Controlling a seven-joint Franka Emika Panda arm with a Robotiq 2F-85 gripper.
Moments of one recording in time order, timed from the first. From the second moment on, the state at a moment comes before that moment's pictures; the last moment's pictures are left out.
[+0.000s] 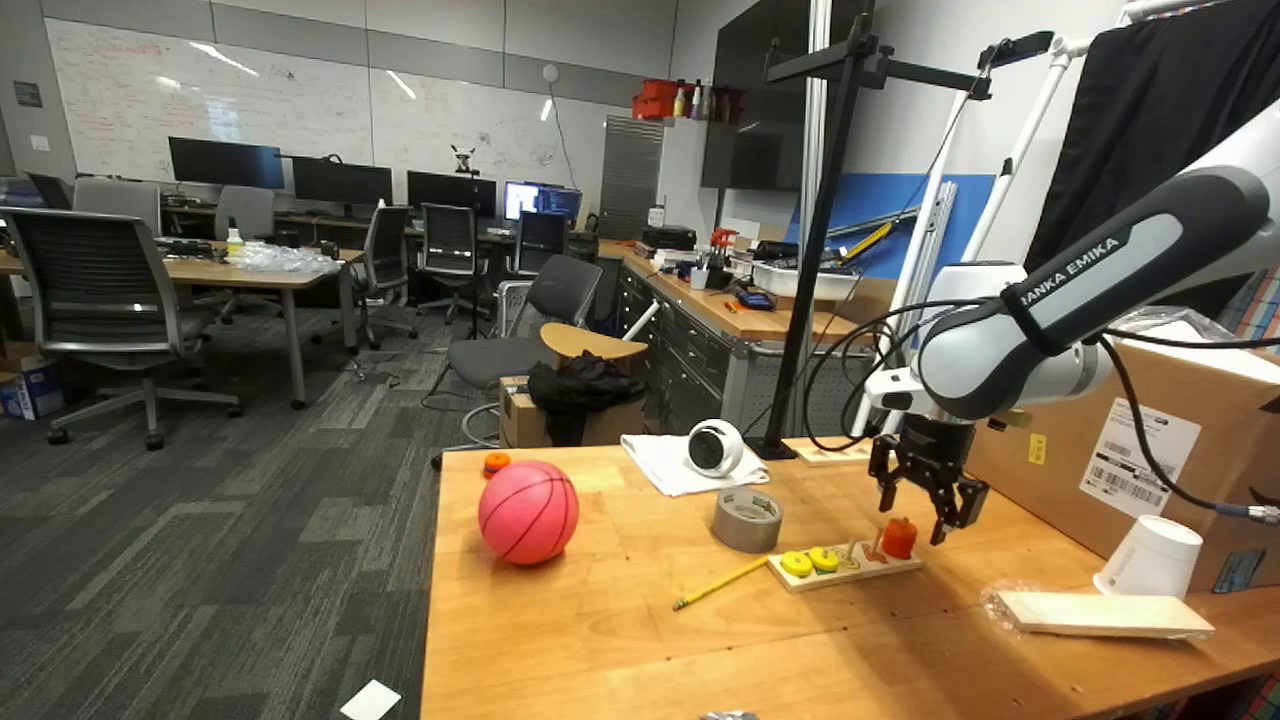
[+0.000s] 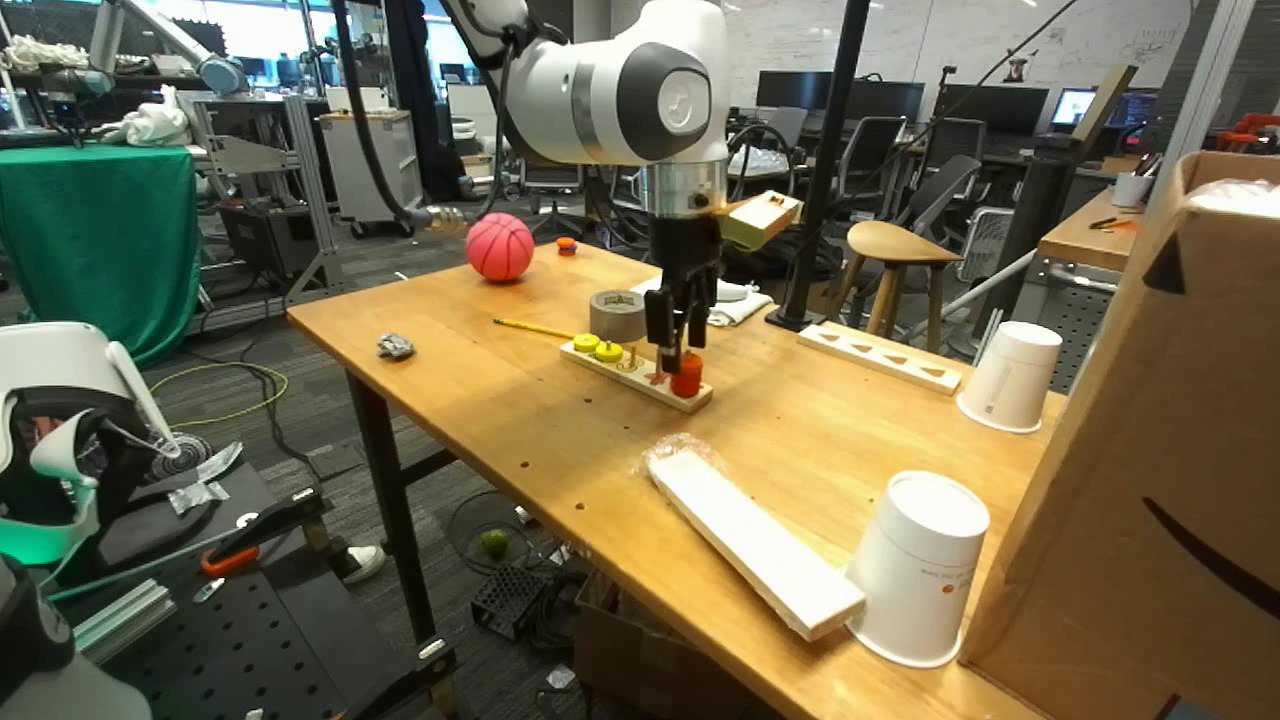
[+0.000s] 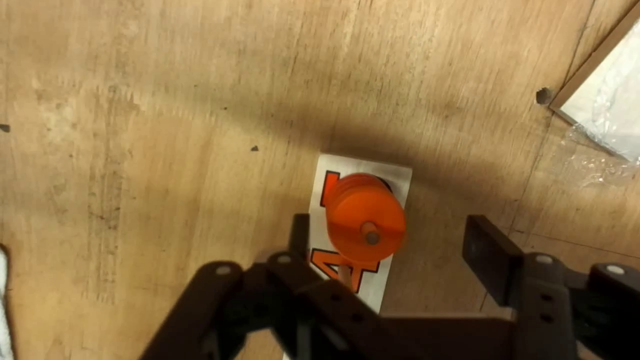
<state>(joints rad) -0.07 0.30 0.02 -2.15 -0.18 2.49 -1.74</state>
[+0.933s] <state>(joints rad) -0.04 0.26 0.15 -2.17 -0.03 2.49 -1.74</state>
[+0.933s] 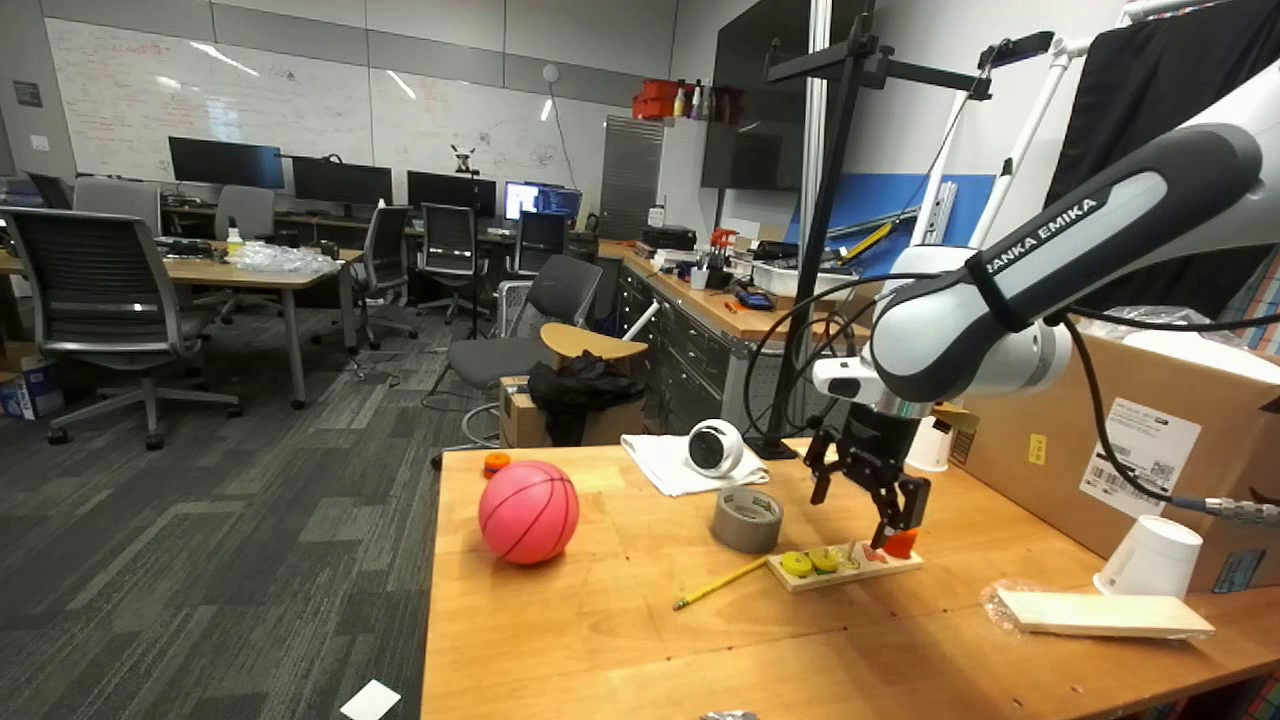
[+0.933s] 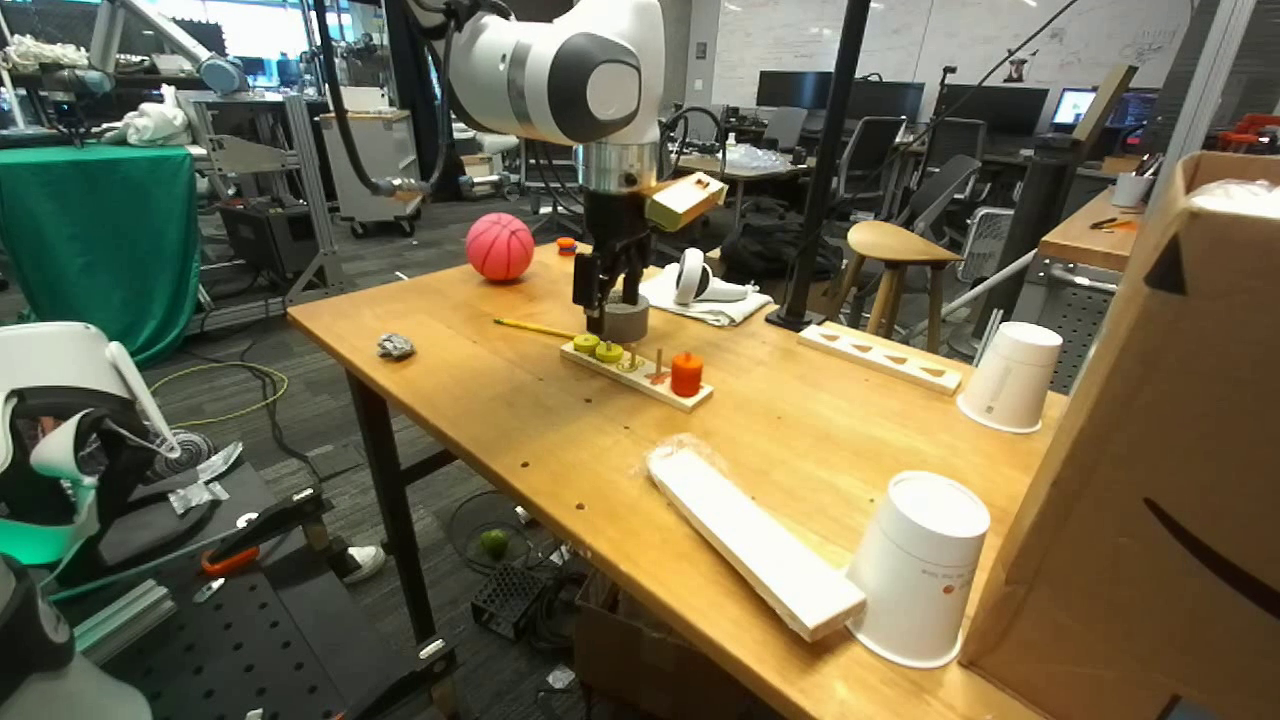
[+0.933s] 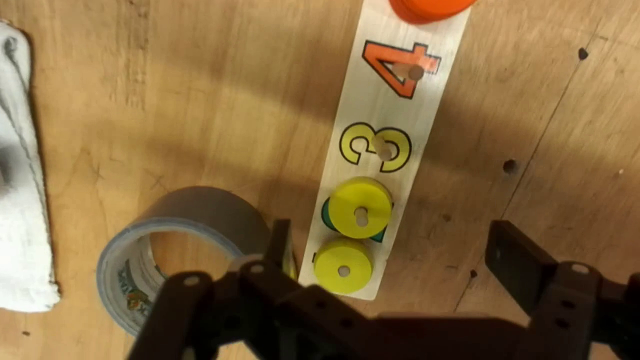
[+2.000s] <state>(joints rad) -0.03 0.34 0.16 -2.16 -0.01 2.49 -1.75</state>
